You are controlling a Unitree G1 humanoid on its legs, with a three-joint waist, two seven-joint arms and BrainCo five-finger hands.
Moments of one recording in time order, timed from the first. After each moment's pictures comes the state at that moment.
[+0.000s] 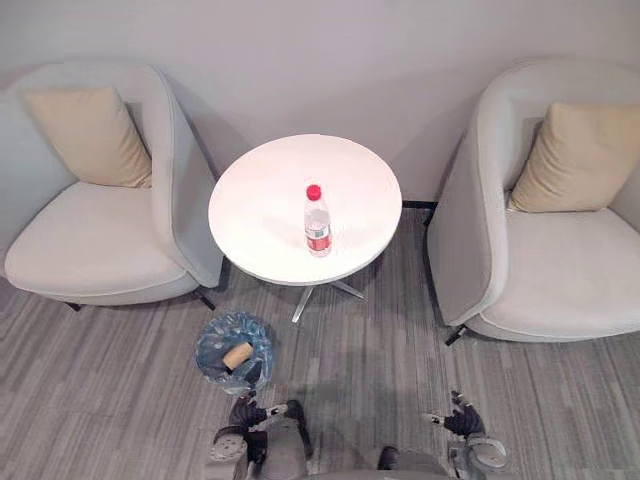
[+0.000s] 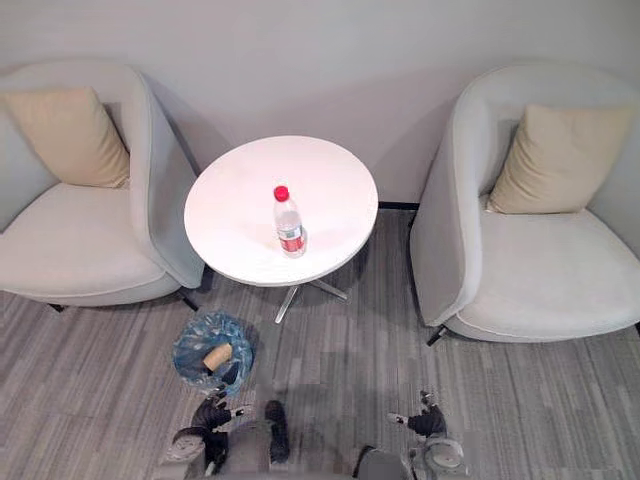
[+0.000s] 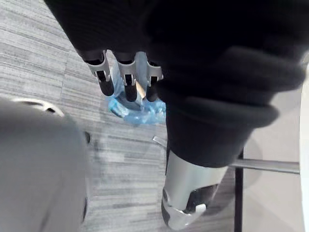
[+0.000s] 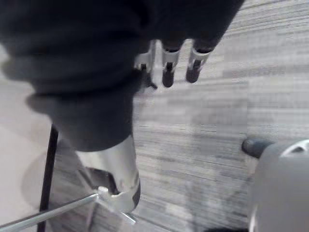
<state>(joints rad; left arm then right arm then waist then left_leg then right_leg) 0.02 0.08 0.08 0.99 0.01 -0.14 0.05 0.07 -0.12 -0.14 0.95 -0.05 -0.12 -0.07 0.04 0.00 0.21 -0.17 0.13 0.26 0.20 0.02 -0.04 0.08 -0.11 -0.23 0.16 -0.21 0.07</state>
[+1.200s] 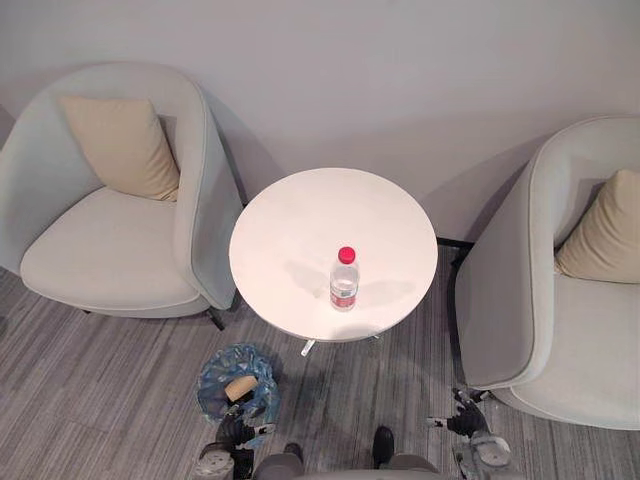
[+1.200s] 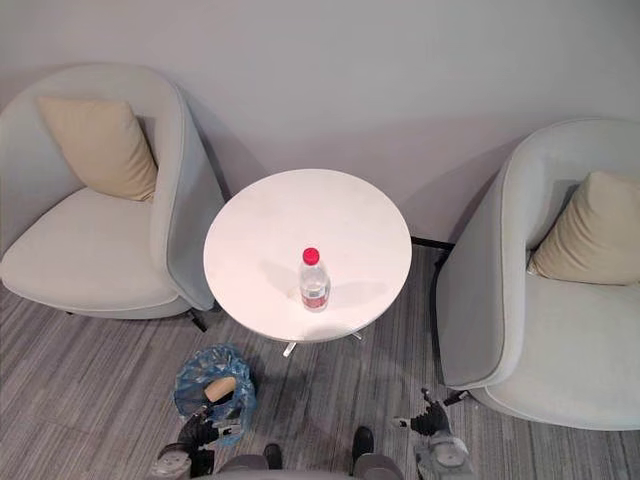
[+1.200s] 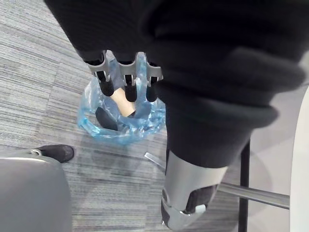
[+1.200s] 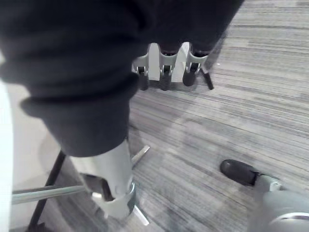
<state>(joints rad) 0.07 0.13 0.05 1.04 0.01 -0.14 0.05 0.09 -0.19 -0.03 0.83 -0.13 -0.15 -0.09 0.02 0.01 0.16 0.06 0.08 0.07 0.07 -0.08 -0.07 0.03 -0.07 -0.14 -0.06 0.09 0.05</state>
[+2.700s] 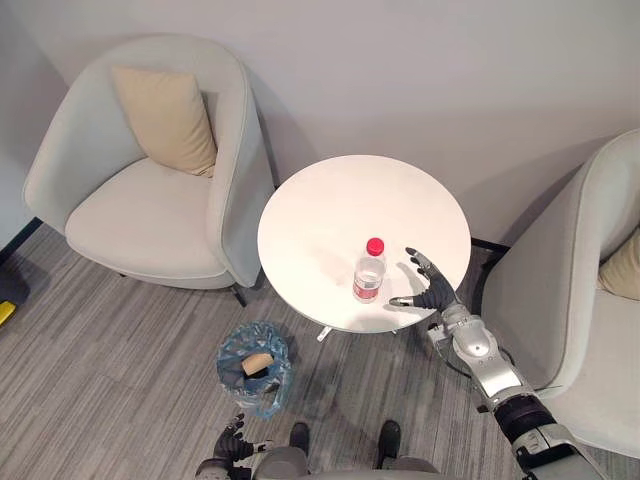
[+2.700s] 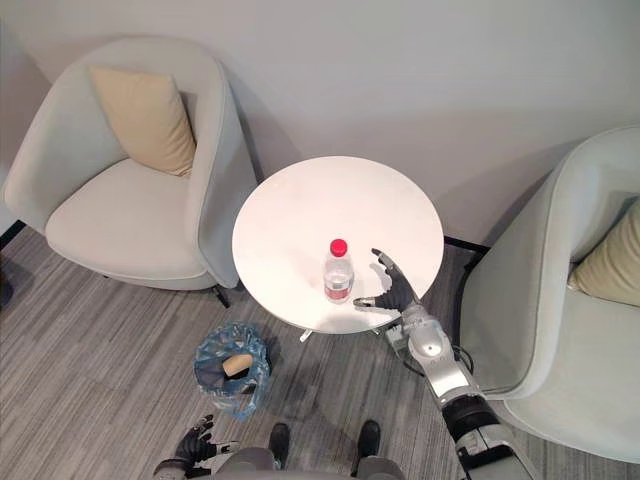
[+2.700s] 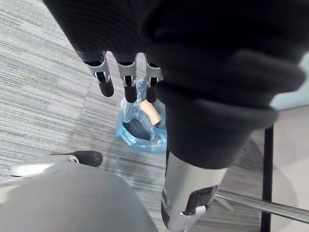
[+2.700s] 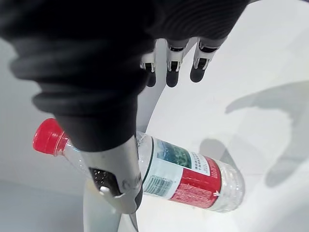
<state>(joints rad) 0.13 0.15 -0.03 1.02 0.01 -0.18 0.04 -0.26 -0.35 0.24 0.49 -0.04 -0.26 -0.07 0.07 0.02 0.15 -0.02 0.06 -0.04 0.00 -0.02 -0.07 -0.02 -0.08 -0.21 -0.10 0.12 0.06</state>
